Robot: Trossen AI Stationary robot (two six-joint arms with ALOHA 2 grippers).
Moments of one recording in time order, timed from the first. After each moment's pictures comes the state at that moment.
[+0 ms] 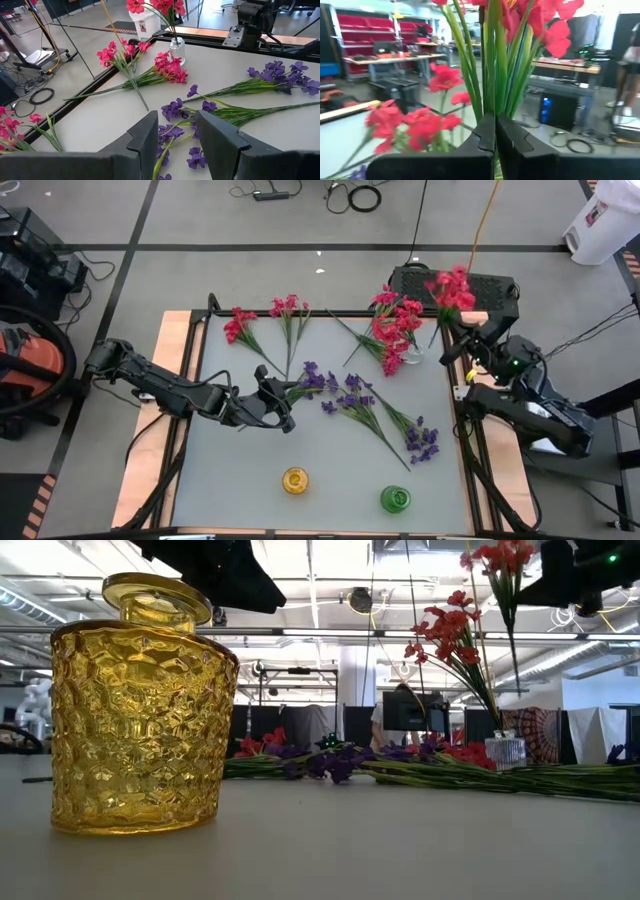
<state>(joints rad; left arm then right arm) -0.32 1.33 0.80 0.07 -0.77 -0.26 -0.56 0.18 0.49 -0.27 0.33 -0.03</state>
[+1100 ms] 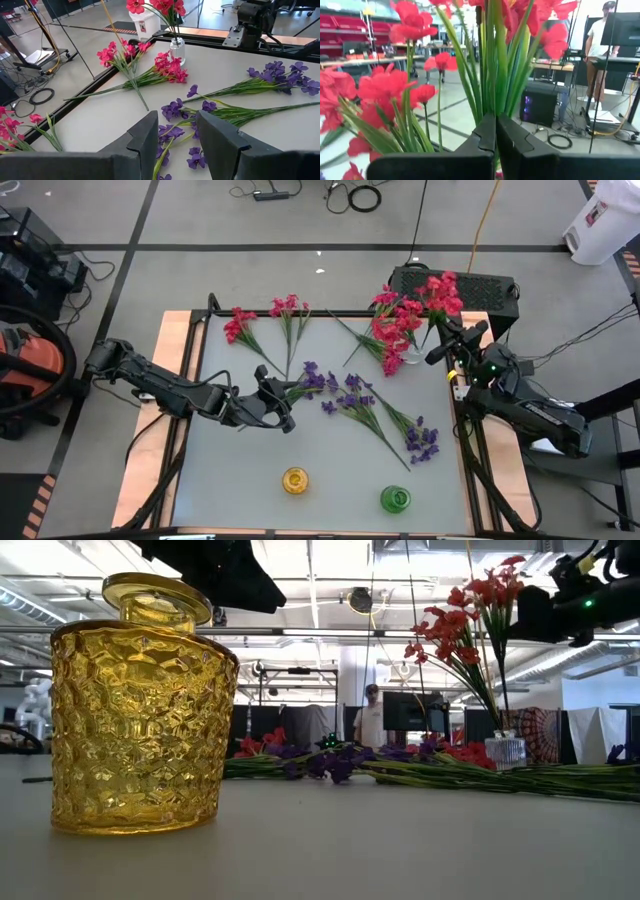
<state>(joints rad) -0.32 1.33 0.80 0.07 -0.77 -0.26 -0.56 0.17 0.25 0.00 0.45 -0.05</state>
